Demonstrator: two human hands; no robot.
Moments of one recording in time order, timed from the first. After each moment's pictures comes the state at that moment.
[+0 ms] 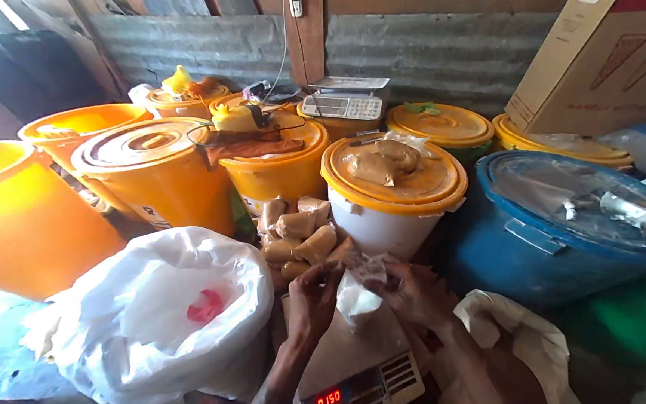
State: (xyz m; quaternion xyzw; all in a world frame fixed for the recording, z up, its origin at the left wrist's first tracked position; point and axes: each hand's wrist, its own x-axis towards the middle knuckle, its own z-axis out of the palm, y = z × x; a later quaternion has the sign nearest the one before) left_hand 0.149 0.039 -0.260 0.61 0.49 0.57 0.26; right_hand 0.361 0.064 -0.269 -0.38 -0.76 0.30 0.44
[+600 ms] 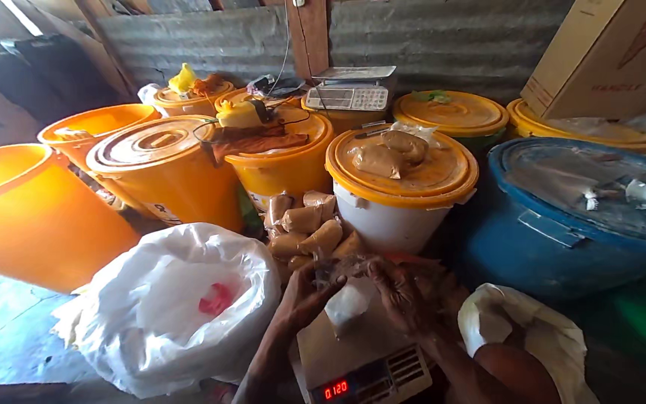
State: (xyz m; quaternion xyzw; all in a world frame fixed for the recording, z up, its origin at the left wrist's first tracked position) left_hand 0.108 0.042 -0.260 0.65 0.46 0.46 0.40; right_hand 0.321 0.042 -0.270 -0.39 -0.70 0.29 0.52
